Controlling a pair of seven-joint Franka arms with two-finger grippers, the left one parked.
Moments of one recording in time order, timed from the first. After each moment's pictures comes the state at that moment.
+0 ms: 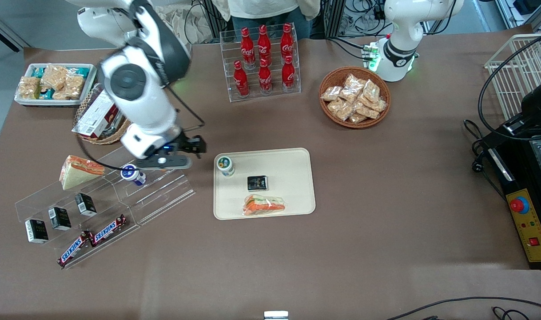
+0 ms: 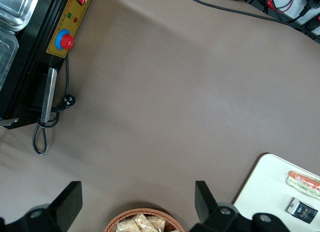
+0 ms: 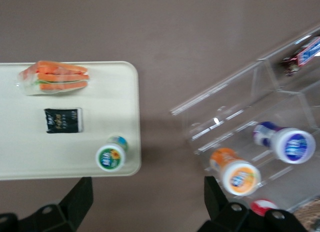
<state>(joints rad) 0.25 0.10 0.18 -1.78 -0.06 1.86 0.44</state>
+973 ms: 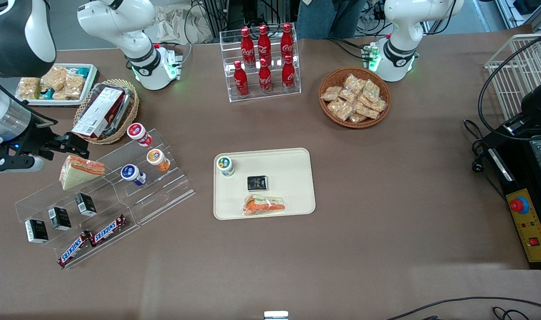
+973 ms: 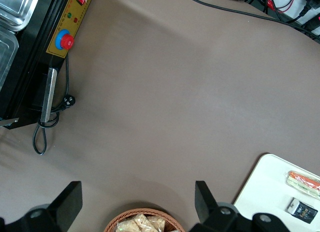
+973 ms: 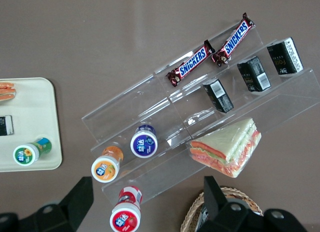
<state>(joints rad) 0.14 -0.01 -0.13 -1.70 -0.01 1.69 0.04</state>
